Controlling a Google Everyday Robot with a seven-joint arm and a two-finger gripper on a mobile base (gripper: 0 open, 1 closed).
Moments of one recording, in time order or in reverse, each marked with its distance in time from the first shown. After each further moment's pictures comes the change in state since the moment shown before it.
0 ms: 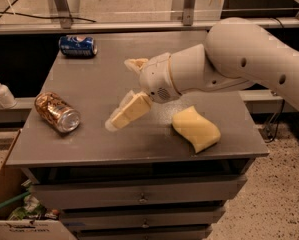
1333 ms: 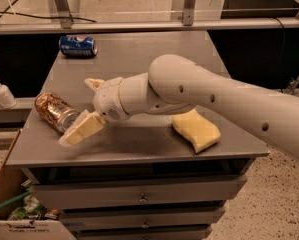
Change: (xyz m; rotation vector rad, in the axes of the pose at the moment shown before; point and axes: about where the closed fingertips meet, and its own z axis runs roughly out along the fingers) arm -0.011 0.027 0.115 -0.055 -0.099 0.023
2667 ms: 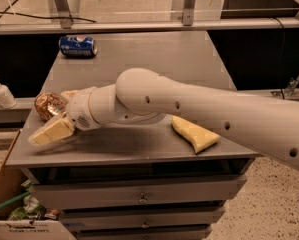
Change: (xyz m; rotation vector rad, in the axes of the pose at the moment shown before) arm -0.009 0.013 0.066 0.012 -0.020 0.118
